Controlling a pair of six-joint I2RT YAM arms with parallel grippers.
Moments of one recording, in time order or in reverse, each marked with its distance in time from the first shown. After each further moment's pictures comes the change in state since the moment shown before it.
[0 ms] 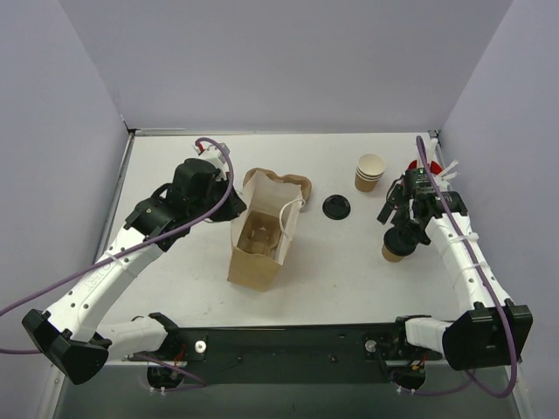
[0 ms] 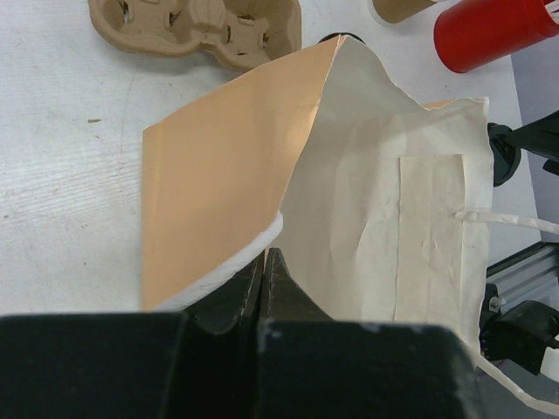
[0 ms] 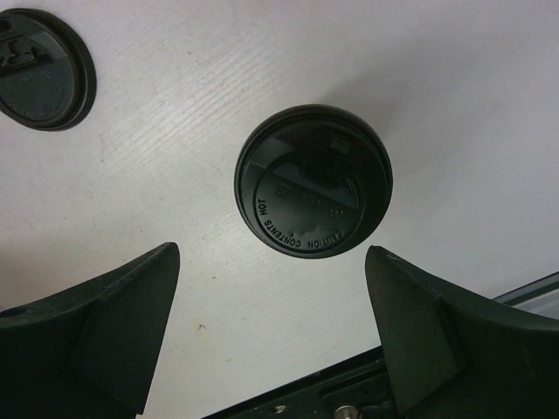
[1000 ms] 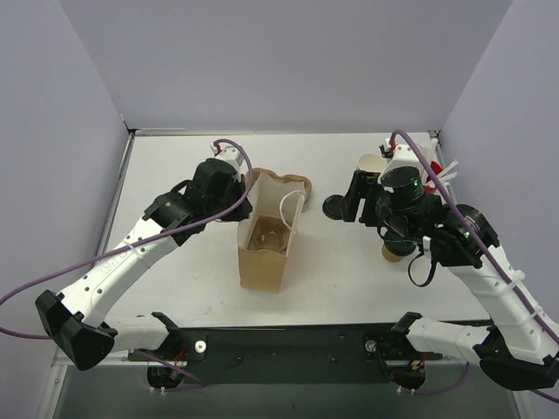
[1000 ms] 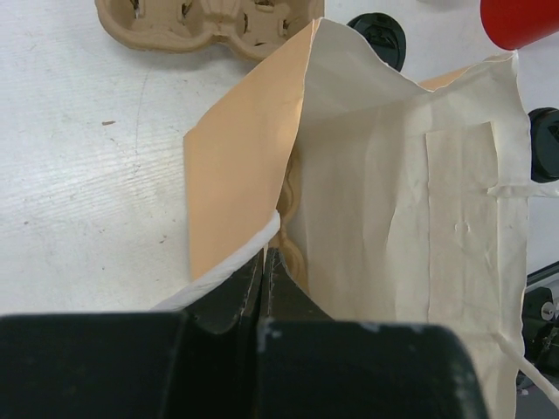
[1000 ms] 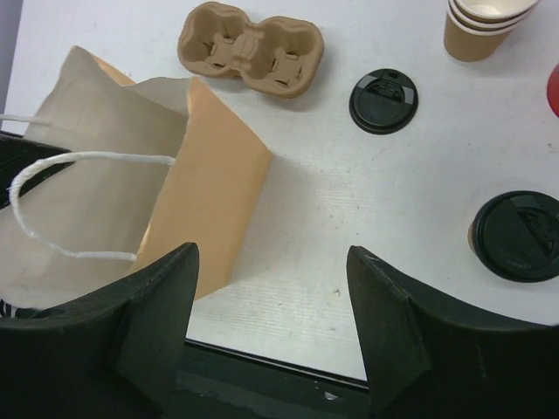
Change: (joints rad) left arm -0.075 0.094 0.023 -0.001 -0.092 0.037; right arm 0.649 -0.138 0.410 -0.051 0.072 -0.024
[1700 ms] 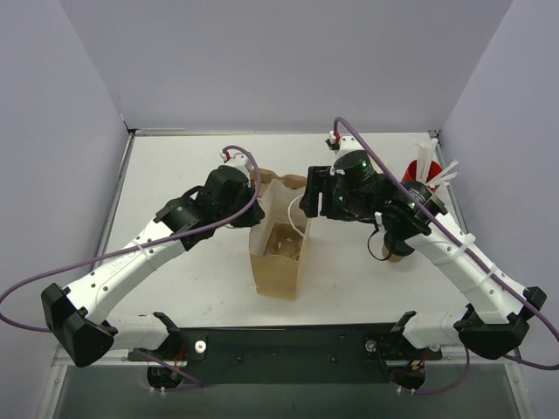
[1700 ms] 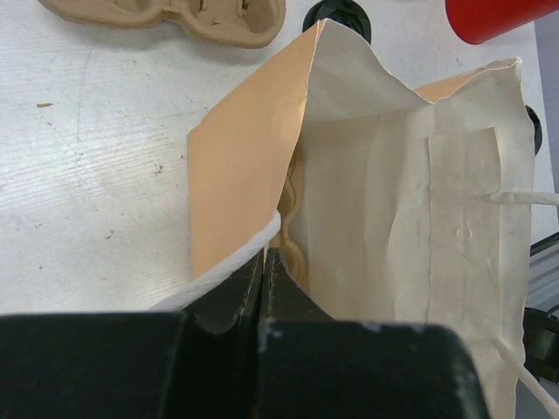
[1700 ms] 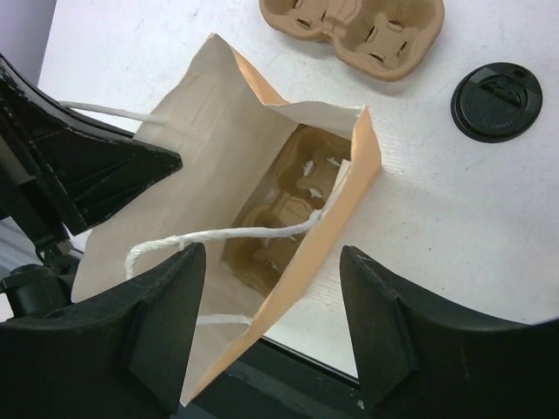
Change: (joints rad) left arm -0.061 0.010 -0.048 0.072 0.013 -0.111; right arm 0.064 0.233 0.080 0.082 -0.146 -0.019
